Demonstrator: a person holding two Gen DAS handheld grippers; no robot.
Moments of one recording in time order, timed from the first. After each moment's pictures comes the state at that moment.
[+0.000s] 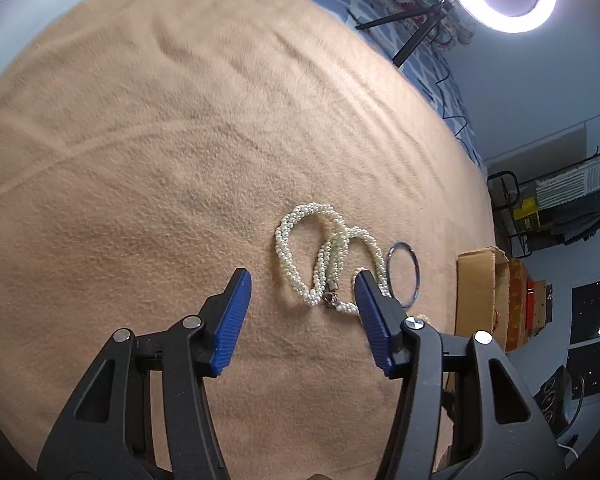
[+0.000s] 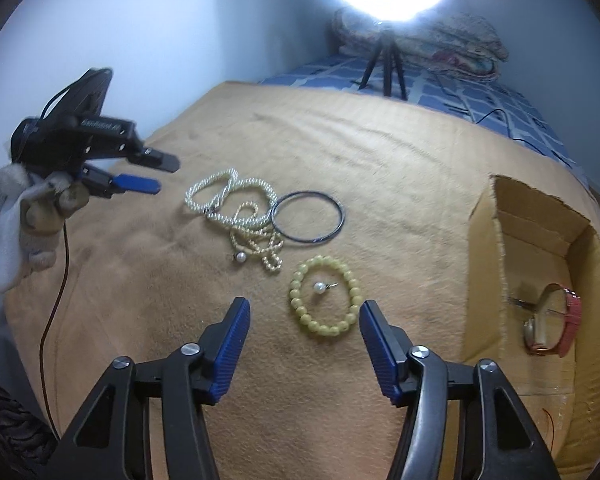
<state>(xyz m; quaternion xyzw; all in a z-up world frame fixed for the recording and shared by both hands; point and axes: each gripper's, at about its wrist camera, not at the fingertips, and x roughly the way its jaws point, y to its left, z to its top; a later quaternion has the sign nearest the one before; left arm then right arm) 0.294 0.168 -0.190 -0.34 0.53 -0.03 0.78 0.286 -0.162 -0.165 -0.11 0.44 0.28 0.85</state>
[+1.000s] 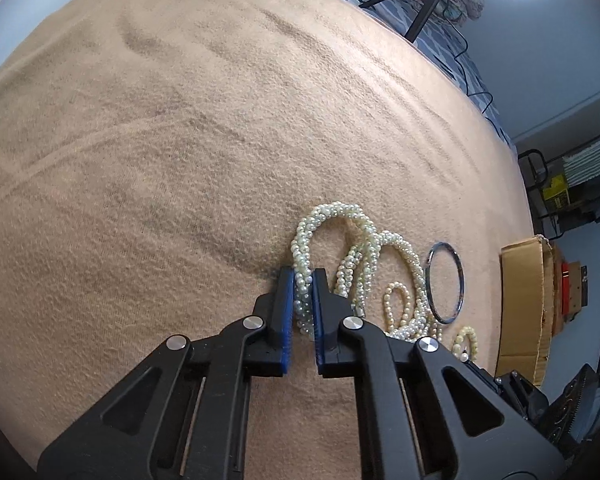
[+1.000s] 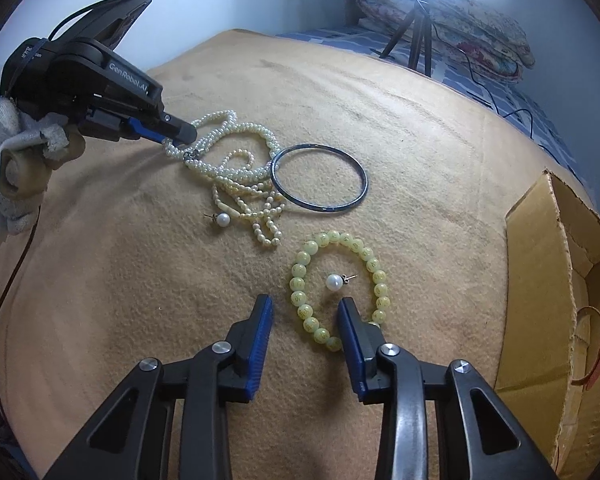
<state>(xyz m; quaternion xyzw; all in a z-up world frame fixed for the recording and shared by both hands) 0.328 0.139 -0.220 -0.28 0.54 0.00 0.79 0.298 -0.134 -0.206 -0.18 0.46 0.27 0.83</state>
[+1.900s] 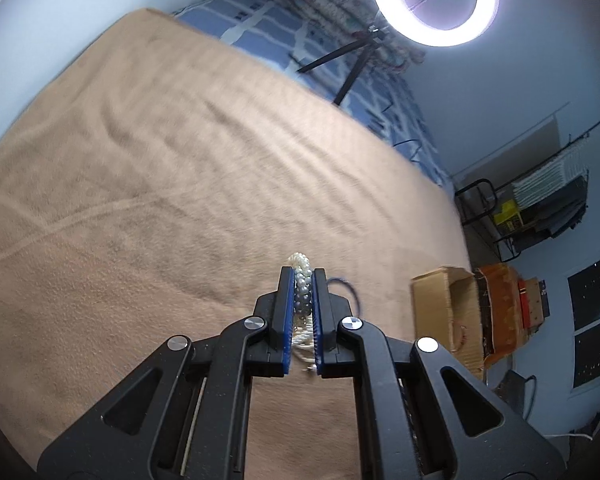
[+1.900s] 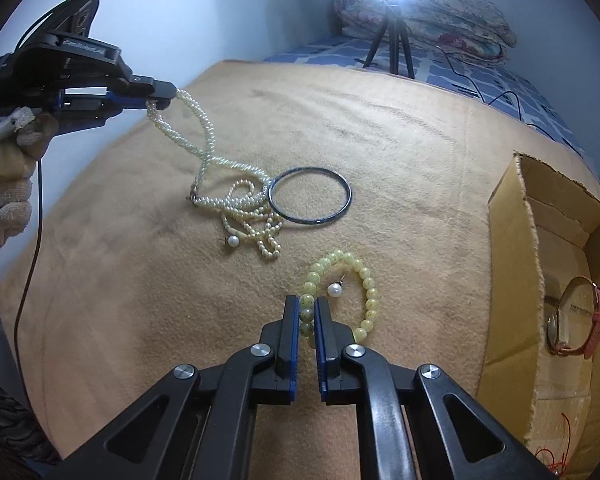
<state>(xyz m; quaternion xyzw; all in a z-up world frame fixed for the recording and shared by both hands) 0.307 0.142 -0.125 -0.31 0.45 -0.06 0.83 0.296 -0.162 -0.178 -0.09 0.46 0.28 0.84</state>
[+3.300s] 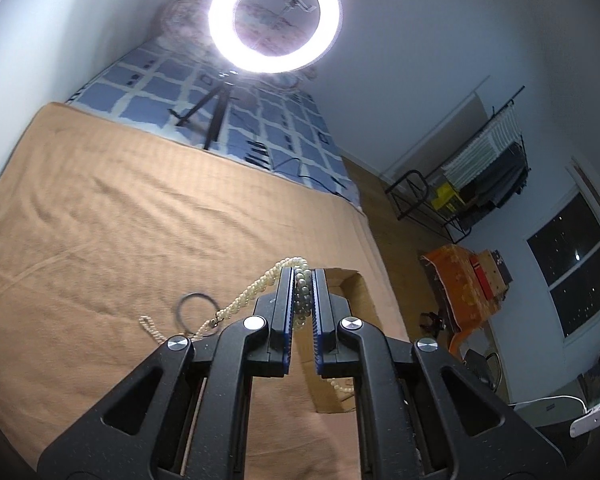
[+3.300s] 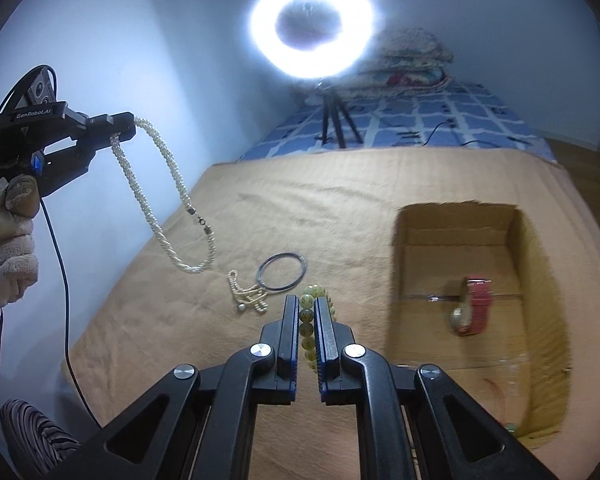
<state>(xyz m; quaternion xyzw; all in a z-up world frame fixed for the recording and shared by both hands) 0.280 0.046 0.020 -0.27 0.38 -0.17 0.87 0.272 -0.279 -0.084 0.04 0.38 0.26 0.89</state>
